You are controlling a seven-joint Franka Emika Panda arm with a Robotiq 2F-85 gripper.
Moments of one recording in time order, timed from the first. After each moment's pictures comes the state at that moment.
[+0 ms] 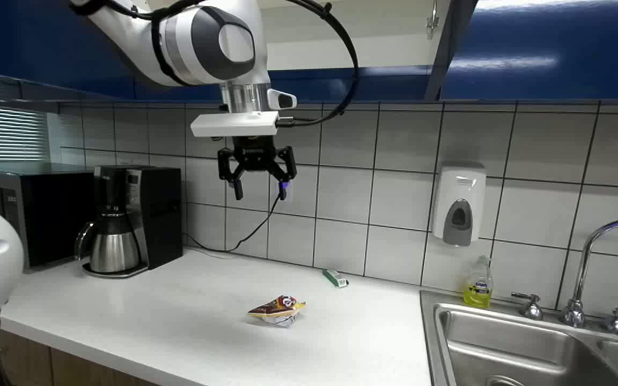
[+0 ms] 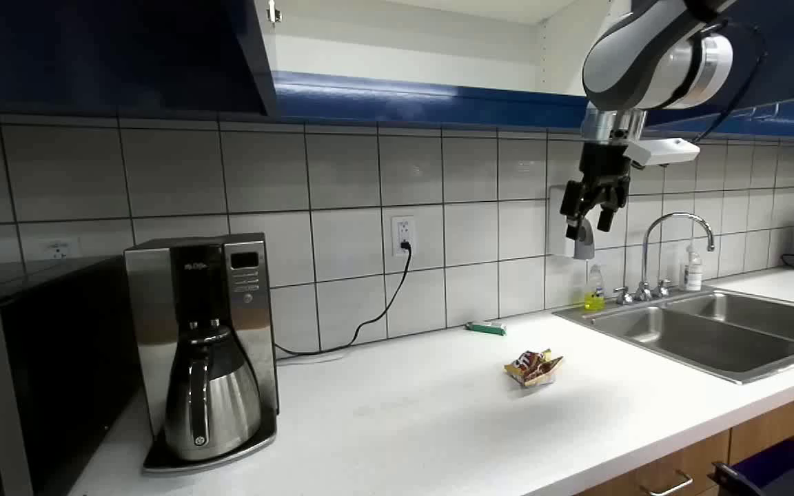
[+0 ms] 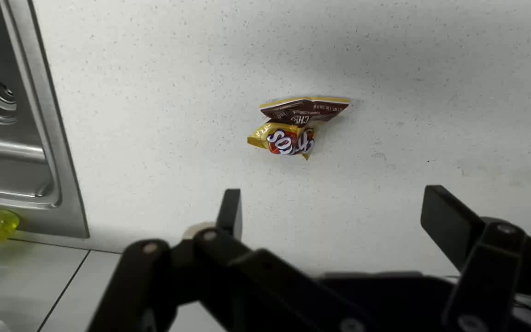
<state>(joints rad) -0.04 -0.55 -0.19 -2.56 -0.13 2.29 -0.32</state>
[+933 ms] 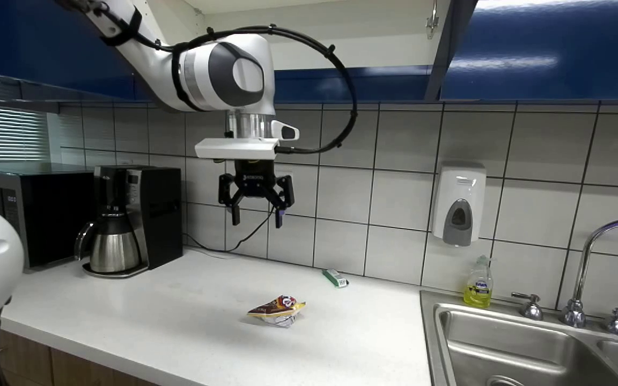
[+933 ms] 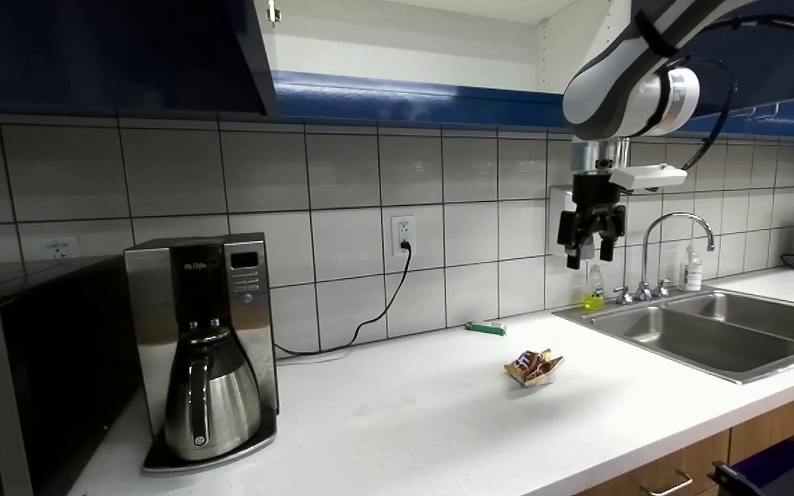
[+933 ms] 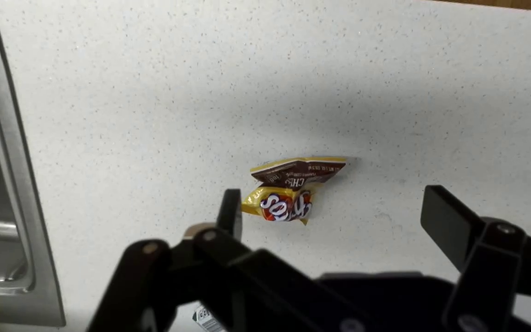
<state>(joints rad) -0.04 -0.39 -0.18 -2.52 -0.12 2.23 -0.27</state>
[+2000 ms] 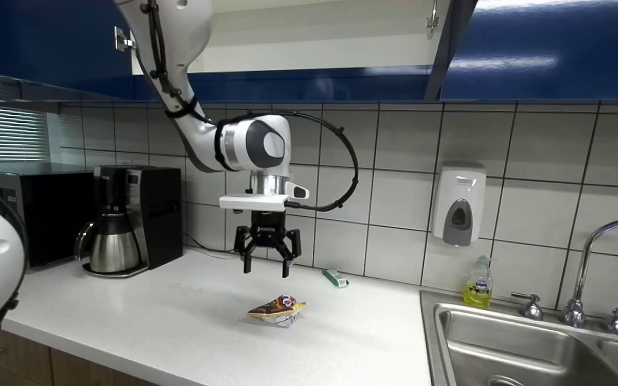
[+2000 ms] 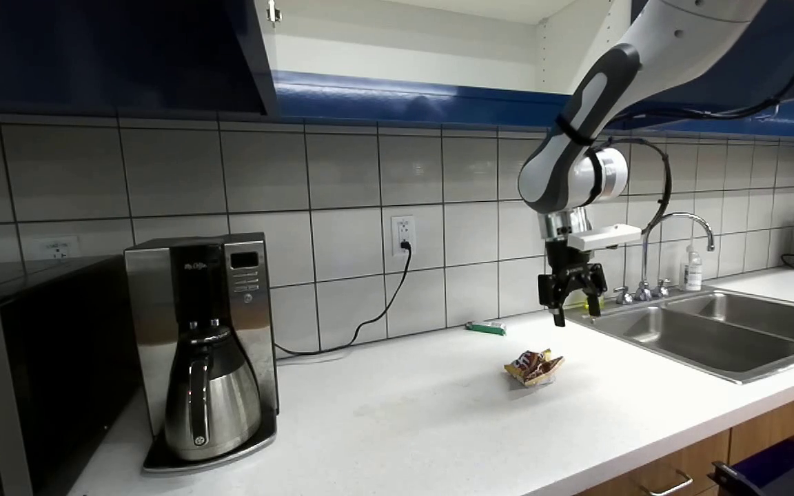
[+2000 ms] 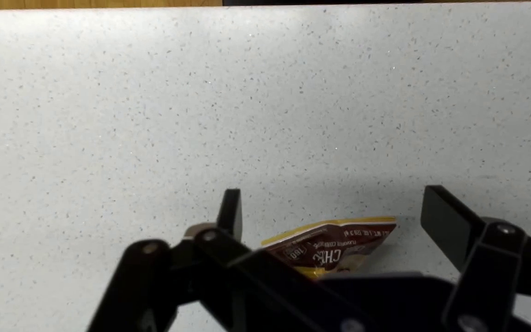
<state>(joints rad) -0.04 0.05 -0.16 -2.34 -0.12 2.24 -0.16</state>
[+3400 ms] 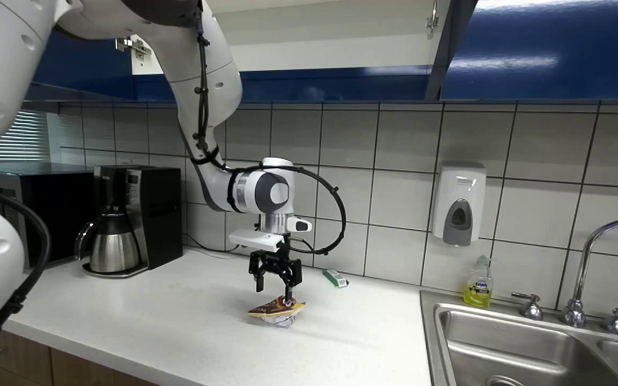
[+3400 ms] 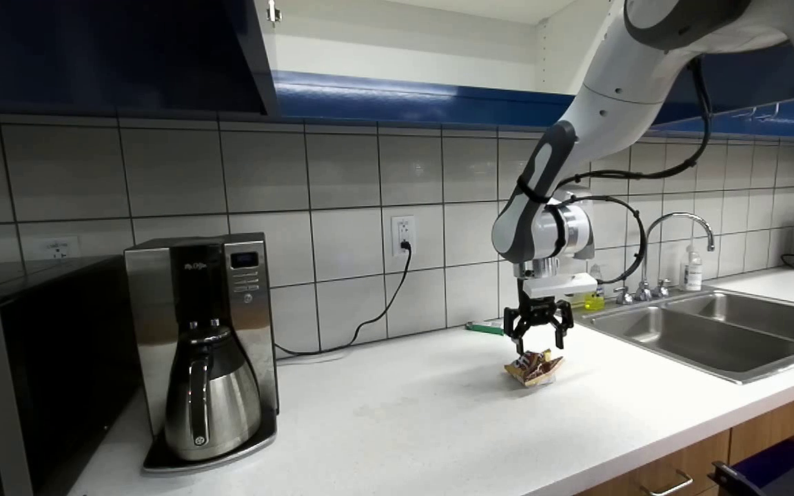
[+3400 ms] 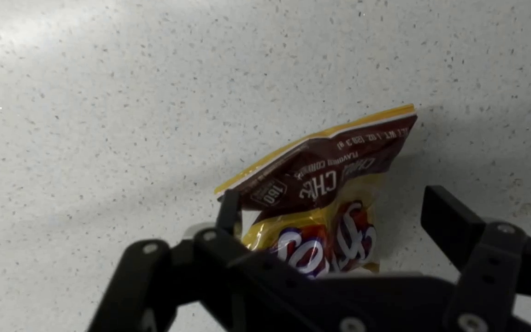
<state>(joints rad) -0.04 0.38 -0.13 -2.16 -0.02 2.48 0.06</state>
